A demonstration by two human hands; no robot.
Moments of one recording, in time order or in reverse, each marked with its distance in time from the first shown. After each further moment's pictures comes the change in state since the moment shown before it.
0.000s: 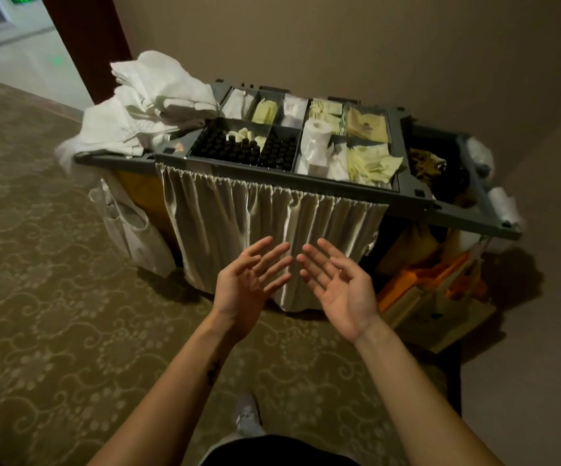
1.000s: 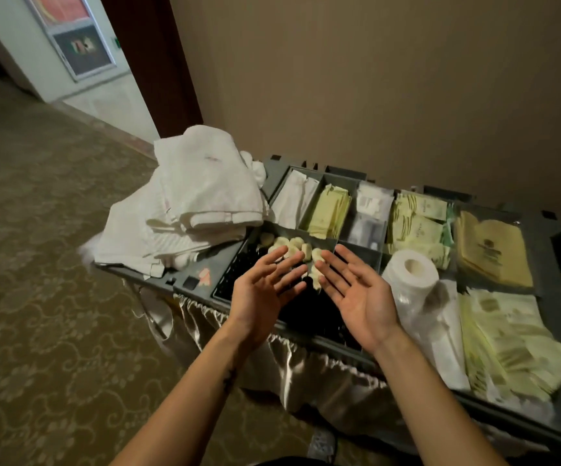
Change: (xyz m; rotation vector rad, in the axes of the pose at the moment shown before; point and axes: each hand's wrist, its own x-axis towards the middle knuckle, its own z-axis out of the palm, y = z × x) left_hand 0.392 0.217 0.012 0.023 0.135 0.140; right_hand 0.445 -0.100 0.159 -0.051 -0.161 0.101
